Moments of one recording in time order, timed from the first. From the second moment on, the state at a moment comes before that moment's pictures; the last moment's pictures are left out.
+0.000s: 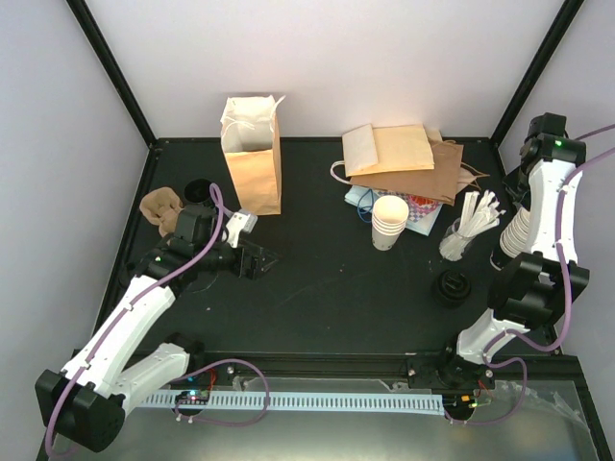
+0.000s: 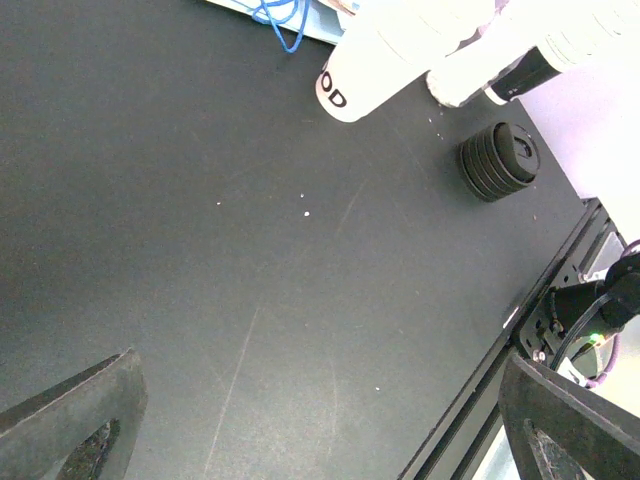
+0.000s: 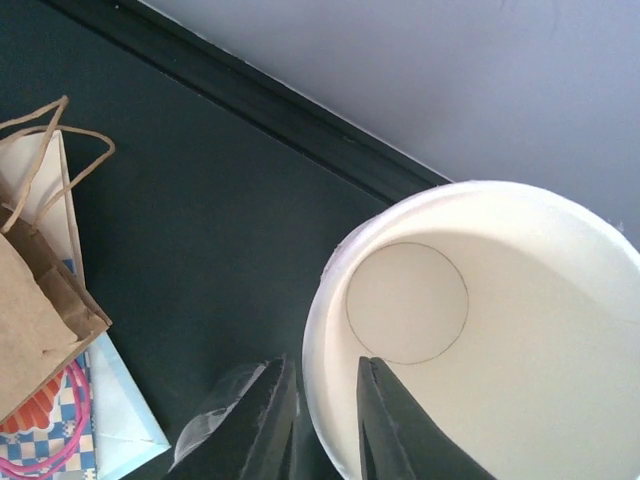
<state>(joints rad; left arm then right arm) -0.35 0.91 0.80 -0.64 0.61 -0.20 -0.32 1.67 1.79 -1.32 0.31 0.65</state>
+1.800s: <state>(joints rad) -0.35 0.91 0.82 -0.65 0.53 -0.20 0.73 1.22 1.41 -0.93 -0.09 0.25</state>
